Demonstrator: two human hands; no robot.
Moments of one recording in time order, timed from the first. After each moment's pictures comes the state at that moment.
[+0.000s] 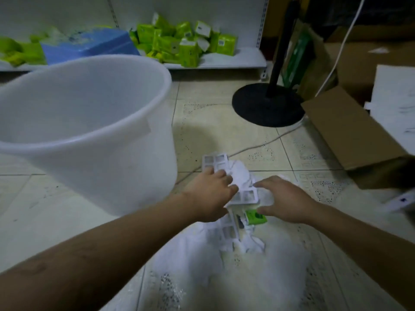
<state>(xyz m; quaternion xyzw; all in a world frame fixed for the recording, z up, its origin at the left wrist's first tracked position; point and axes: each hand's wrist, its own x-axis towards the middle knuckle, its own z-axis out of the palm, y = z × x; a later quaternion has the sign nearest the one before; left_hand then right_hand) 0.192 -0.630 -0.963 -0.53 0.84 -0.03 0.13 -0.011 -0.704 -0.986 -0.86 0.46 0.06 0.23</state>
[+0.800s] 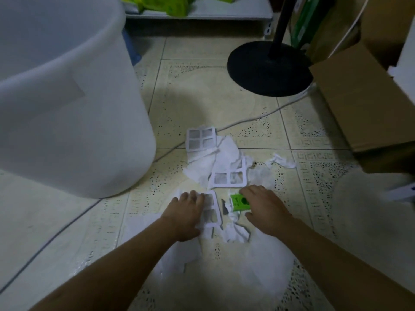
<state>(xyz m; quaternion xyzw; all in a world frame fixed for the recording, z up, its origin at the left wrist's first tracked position) 0.181 -0.616 -1.121 -0.67 0.70 0.20 0.14 -0.029 -0.714 -1.114 -0.90 0.40 0.09 0.16</state>
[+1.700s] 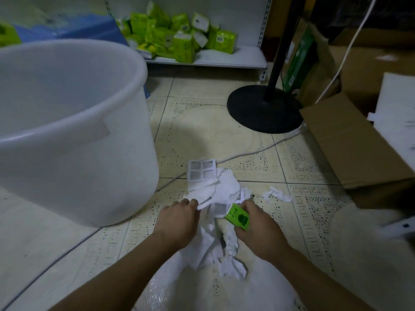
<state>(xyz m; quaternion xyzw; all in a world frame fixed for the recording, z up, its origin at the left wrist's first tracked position) 0.195 -0.638 -1.069 -0.77 0.63 0.07 -0.06 -0.008 -0.708 -1.074 -0.82 0.48 -0.10 0.28</state>
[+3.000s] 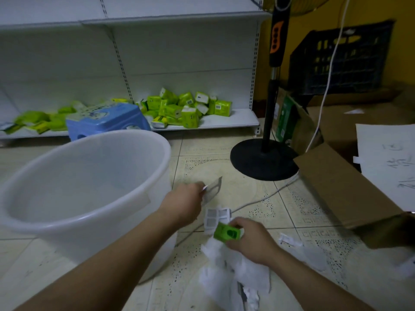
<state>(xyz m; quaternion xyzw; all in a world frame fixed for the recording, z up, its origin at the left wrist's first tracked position) 0.238 -0.683 -0.877 -0.76 0.63 0.10 -0.11 0.051 -0.725 -0.974 -0.78 0.46 -0.14 0.40</state>
